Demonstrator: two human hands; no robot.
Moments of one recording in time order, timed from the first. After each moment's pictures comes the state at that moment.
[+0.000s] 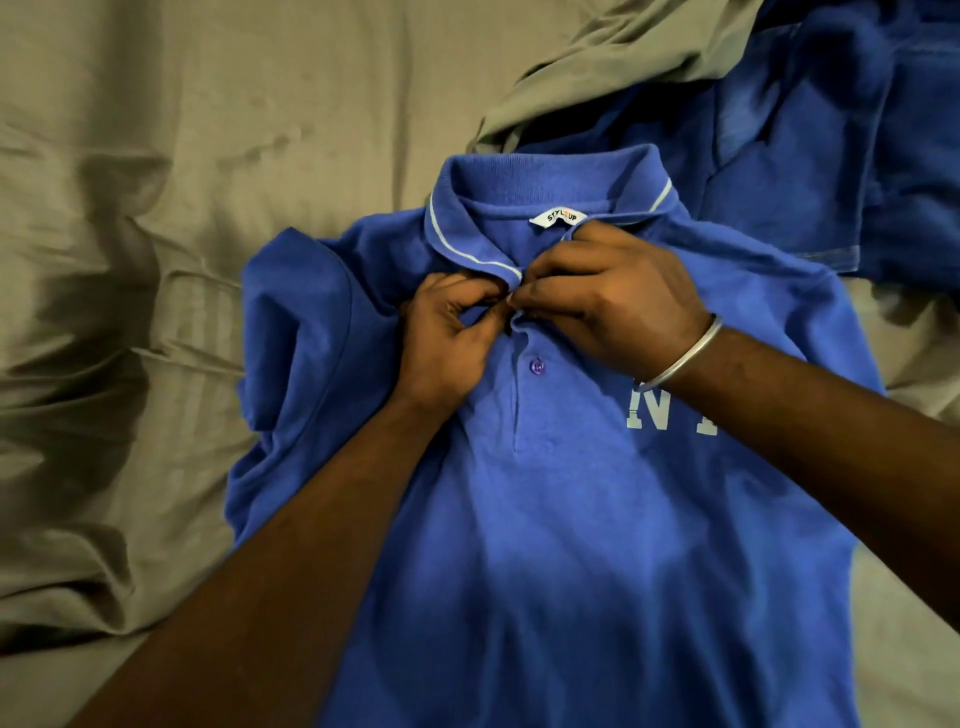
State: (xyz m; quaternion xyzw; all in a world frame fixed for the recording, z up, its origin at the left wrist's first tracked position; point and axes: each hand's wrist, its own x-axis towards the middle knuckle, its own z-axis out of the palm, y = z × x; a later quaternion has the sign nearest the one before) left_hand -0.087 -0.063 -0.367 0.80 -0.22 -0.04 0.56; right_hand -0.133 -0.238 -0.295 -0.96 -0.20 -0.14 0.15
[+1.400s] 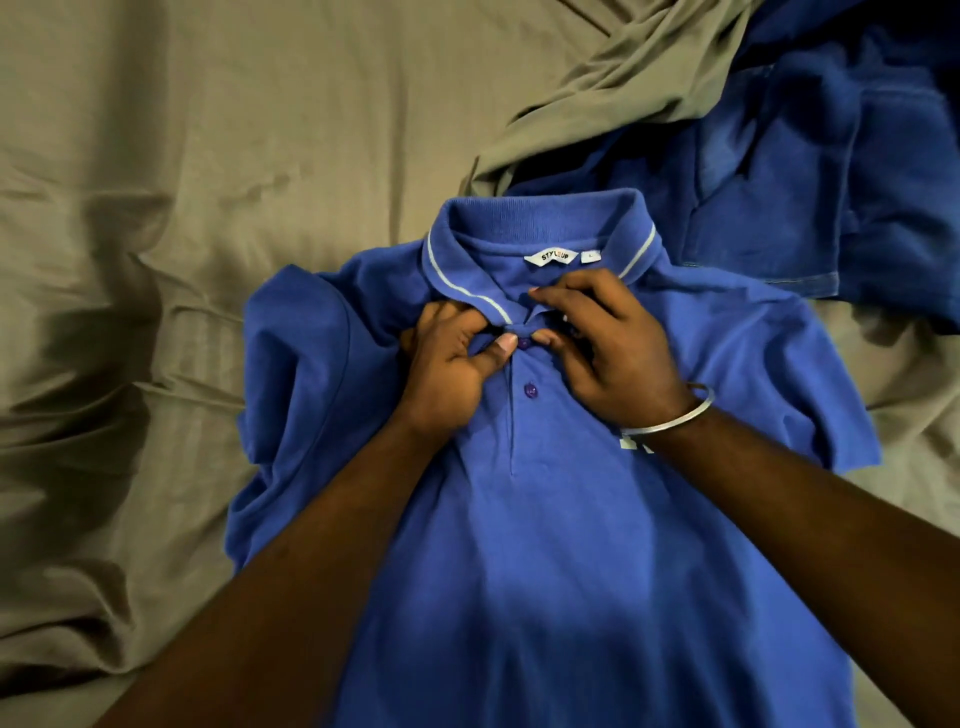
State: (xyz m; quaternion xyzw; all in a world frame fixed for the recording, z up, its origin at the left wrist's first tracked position) left_hand -0.089 -0.064 -0.355 0.81 -0.20 -0.13 0.53; right_hand -0.157 -0.231 -0.325 -0.94 -0.04 -0.17 0.28
